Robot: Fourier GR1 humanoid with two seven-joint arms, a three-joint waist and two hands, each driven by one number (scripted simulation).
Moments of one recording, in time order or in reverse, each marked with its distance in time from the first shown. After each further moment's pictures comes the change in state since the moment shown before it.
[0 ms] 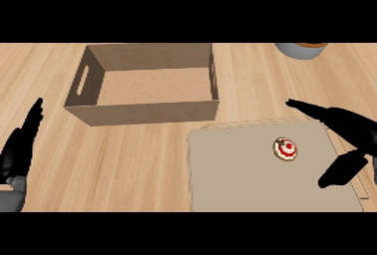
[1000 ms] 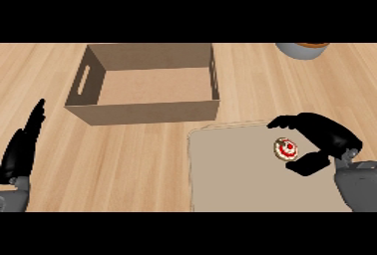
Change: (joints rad) left arm -0.001 -0.069 0.073 0.002 -0.085 -0.054 -0.014; right arm -0.011 0.163 0.047 0.033 0.230 0.004 0.083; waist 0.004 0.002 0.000
